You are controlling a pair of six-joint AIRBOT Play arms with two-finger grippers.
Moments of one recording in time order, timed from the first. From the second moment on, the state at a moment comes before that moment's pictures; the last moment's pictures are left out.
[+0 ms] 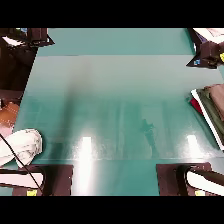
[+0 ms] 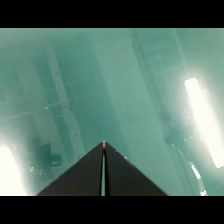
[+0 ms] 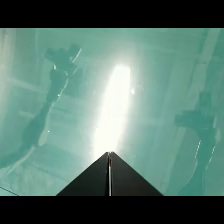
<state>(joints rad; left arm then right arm) 0.01 -1.54 2.05 1.10 -1.38 -1.38 -0.06 -1.25 1.82 -1.13 1.69 1.60</state>
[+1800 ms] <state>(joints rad) -0.01 -0.98 1.01 1.66 -1.59 -1.62 -0.06 -1.25 1.82 -1.13 1.69 1.59</state>
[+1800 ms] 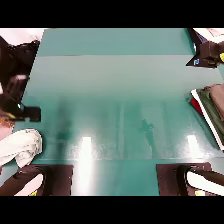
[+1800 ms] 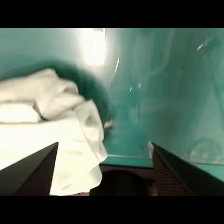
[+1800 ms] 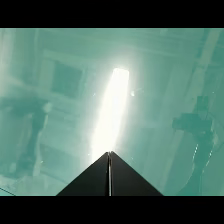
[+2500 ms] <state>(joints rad) -0.01 -0.94 0.69 1.82 -1.47 -1.78 -0.06 -1.24 1.82 -1.13 1.67 1.56</state>
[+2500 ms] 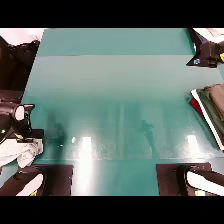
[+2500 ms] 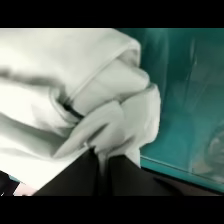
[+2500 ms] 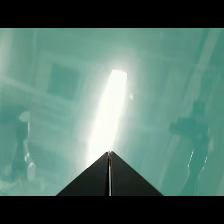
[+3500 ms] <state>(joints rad) -0.35 -1.10 1.68 0.92 -1.34 -1.44 -0.16 -1.09 1.82 -1.12 1.51 1.56</state>
